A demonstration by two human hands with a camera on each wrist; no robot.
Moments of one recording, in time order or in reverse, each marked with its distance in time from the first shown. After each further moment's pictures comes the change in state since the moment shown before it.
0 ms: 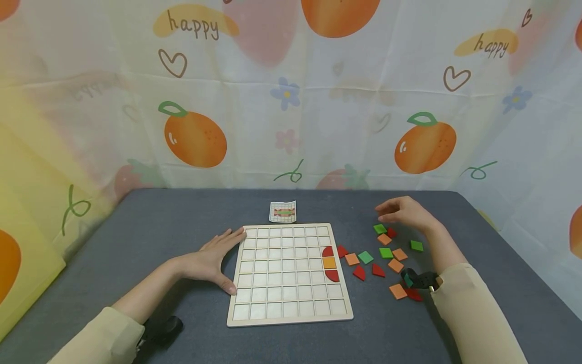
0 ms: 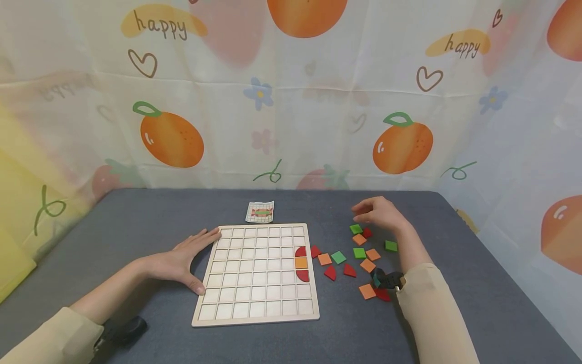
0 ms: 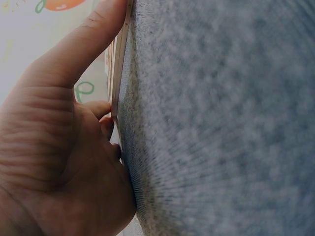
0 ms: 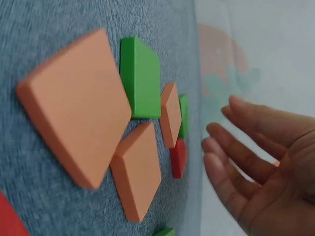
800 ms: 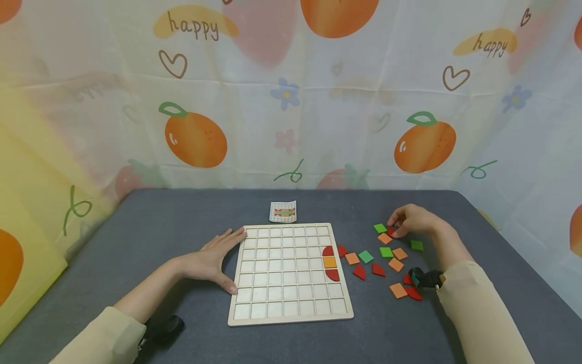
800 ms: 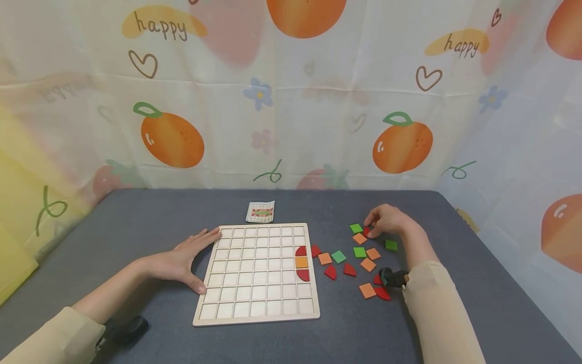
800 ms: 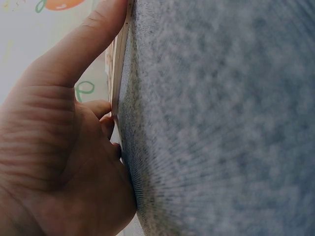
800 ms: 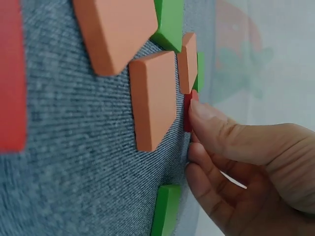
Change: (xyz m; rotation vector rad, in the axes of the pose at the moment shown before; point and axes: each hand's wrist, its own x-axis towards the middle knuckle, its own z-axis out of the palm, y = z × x) left_hand 0.000 0.000 0.001 0.003 0.001 -0.012; right_hand -0.005 0.018 -0.009 -0.048 -0.144 0.096
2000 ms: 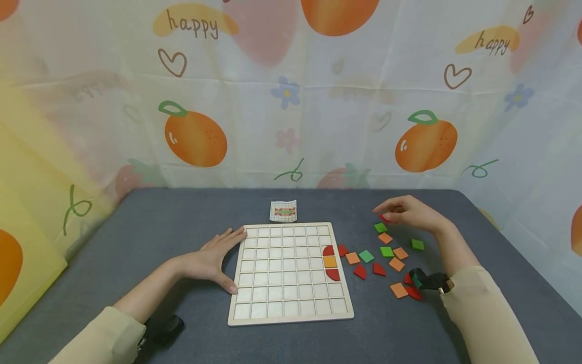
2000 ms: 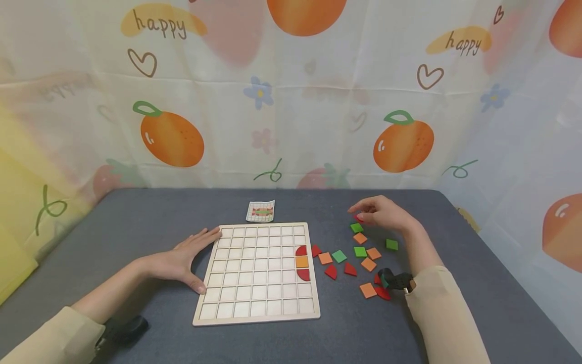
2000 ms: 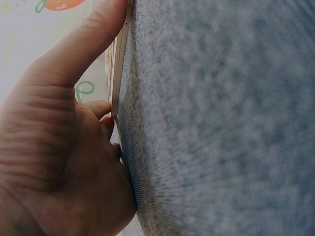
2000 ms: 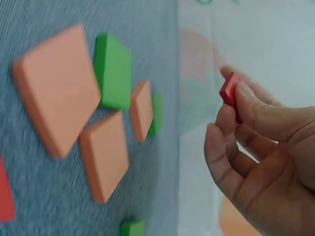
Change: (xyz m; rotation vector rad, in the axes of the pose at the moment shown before) left_hand 0.000 0.000 0.000 0.005 0.004 -0.007; right_hand -0.009 -0.018 -0.001 0.101 0.043 -0.255
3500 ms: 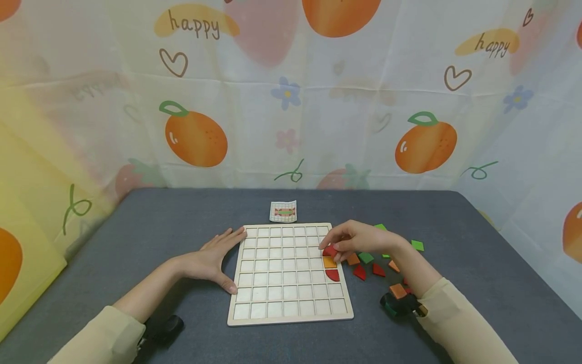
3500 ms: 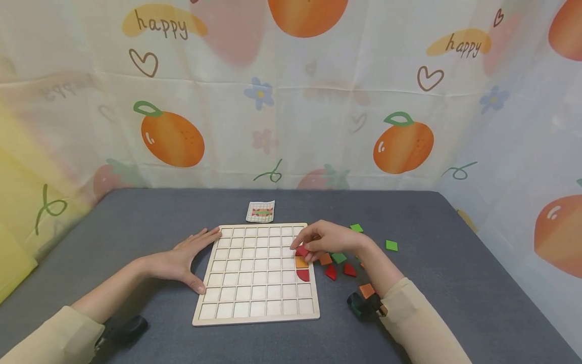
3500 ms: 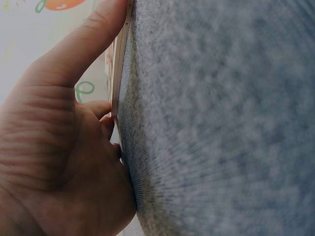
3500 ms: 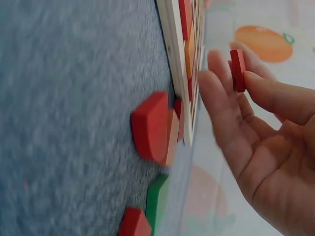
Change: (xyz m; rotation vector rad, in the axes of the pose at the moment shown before) left_hand -0.001 -0.001 0.000 -0.013 0.000 0.012; right_hand 0.027 -0.074 0.083 0.232 -0.411 -0.120
